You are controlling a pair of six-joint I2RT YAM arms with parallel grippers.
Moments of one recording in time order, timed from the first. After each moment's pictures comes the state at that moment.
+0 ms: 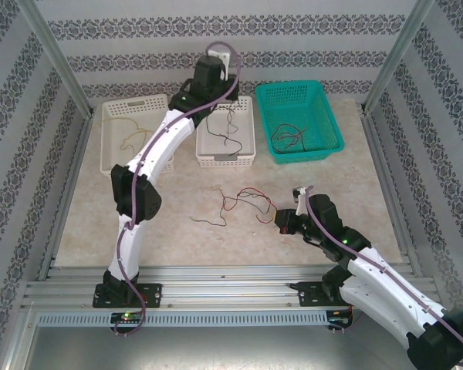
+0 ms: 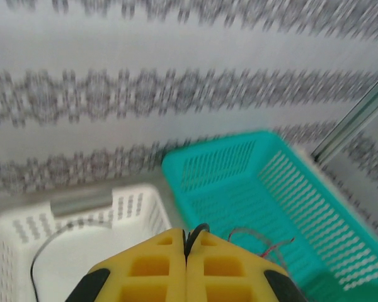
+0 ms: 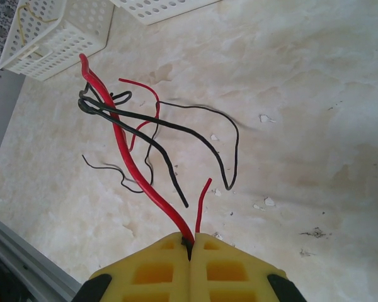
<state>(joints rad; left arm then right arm) -0.45 2.22 2.32 -0.48 -0.03 -0.27 0.53 0.68 0.41 -0.35 -0.23 0.64</state>
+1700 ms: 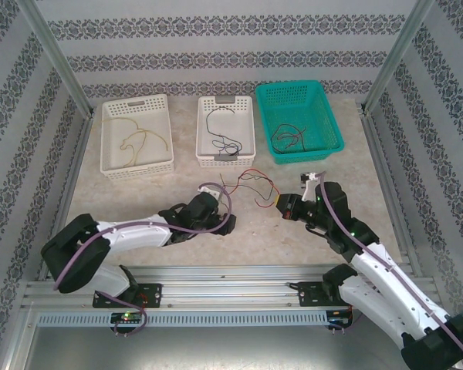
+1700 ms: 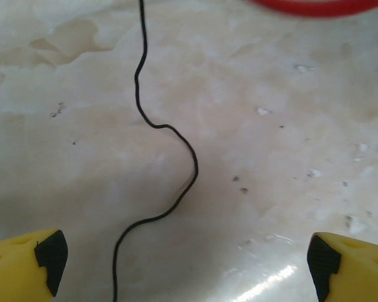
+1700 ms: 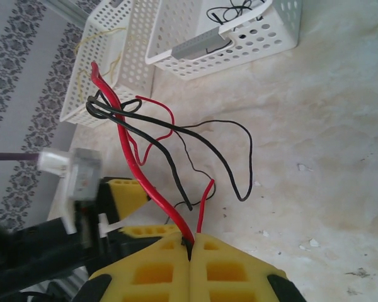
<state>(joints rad) -0.84 1.46 0.65 -0.03 -0.15 -0.51 0.45 0.70 0.56 -0.36 -0.31 0.73</state>
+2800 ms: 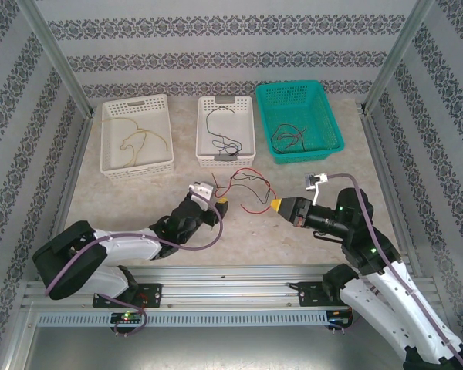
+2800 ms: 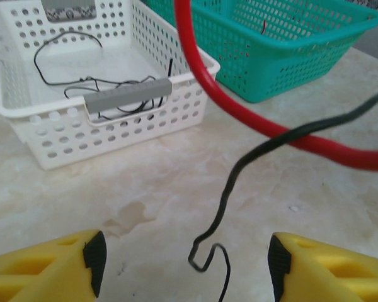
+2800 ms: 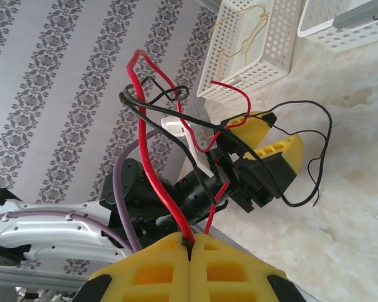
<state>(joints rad) -0.84 1.37 0.42 0.62 -0.36 -0.21 0.48 0.52 0.65 -0.38 -0.61 0.94</state>
